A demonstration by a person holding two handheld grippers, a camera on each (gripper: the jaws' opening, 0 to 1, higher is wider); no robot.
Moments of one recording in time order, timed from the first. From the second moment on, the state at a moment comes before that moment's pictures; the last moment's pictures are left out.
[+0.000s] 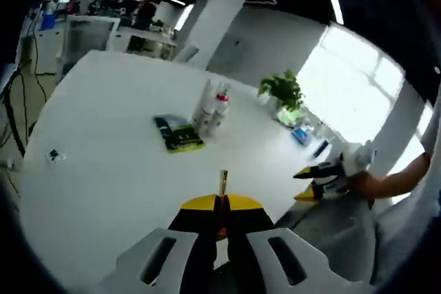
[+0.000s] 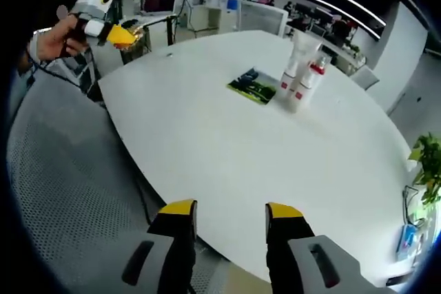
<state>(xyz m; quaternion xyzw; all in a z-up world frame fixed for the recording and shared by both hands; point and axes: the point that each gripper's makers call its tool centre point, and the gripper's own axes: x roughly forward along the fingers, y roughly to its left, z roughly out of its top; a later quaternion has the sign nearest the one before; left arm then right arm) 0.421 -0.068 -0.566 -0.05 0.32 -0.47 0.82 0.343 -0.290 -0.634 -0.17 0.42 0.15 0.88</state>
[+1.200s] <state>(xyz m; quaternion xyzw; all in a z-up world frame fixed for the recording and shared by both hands) 0.368 -0.084 -0.552 0.18 0.14 -0.55 0.80 0.335 -0.105 -0.552 -0.26 0.20 0.40 0.86</state>
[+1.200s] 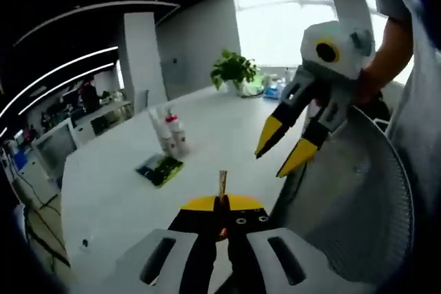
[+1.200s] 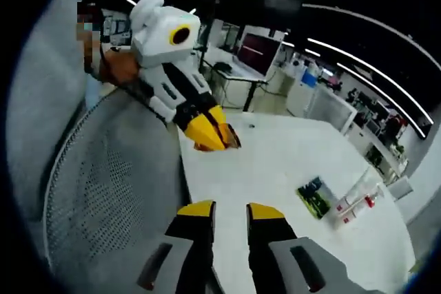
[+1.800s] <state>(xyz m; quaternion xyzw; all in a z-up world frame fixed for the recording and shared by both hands) 0.341 -0.091 -0.567 0.23 0.14 -0.61 0.75 0.326 -0.091 -0.557 -0.38 0.15 0.42 0.81</state>
